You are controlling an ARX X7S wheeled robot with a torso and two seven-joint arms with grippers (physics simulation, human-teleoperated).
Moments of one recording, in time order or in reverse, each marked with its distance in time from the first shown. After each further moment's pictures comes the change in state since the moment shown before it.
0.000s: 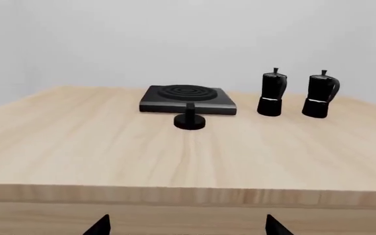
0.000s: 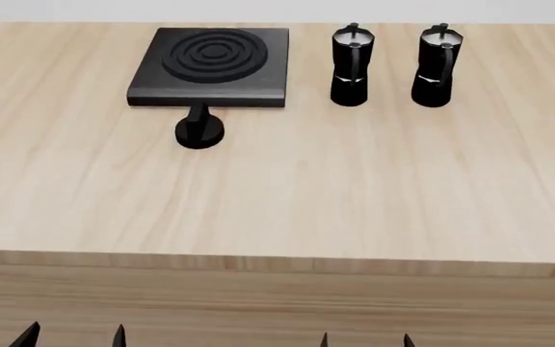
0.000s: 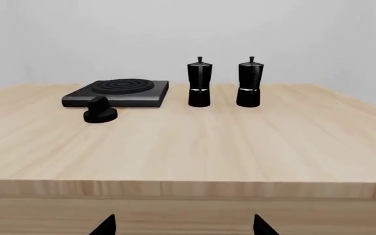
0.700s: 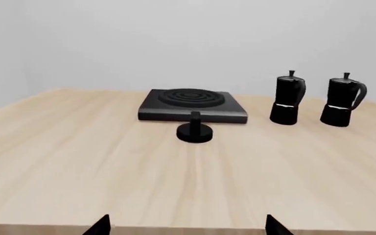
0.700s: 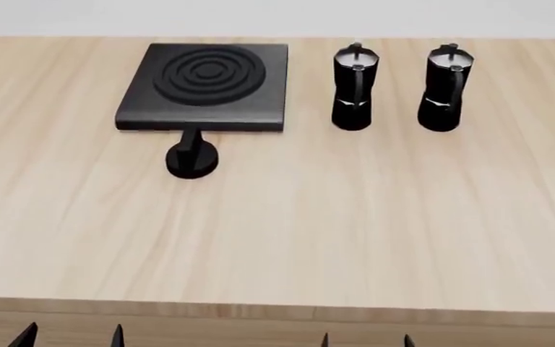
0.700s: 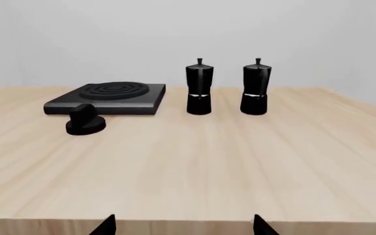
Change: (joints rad) left arm -0.006 -0.024 0.033 -0.012 -0.019 0.015 -0.044; right arm 0.010 0.026 -0.035 0.026 0.025 -0.024 0.034
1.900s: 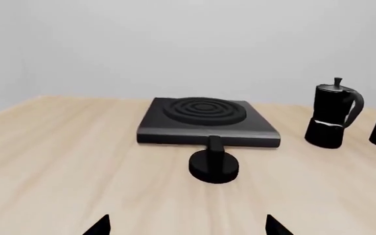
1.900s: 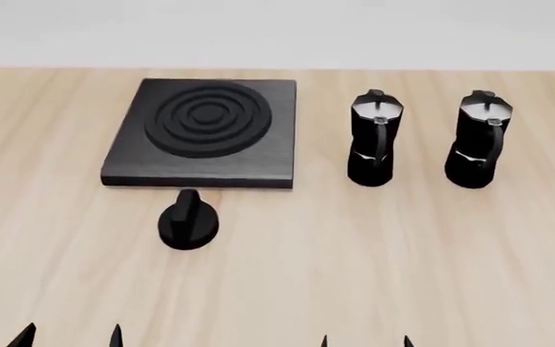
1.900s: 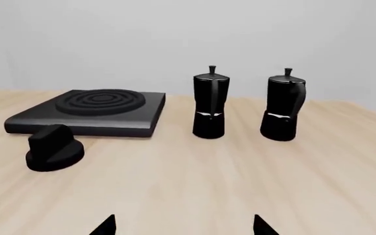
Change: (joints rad) left arm -0.008 -0.033 0.041 -0.007 -0.030 0.008 -0.049; right arm 0.004 0.036 -0.053 0.009 0.005 -0.018 0.053
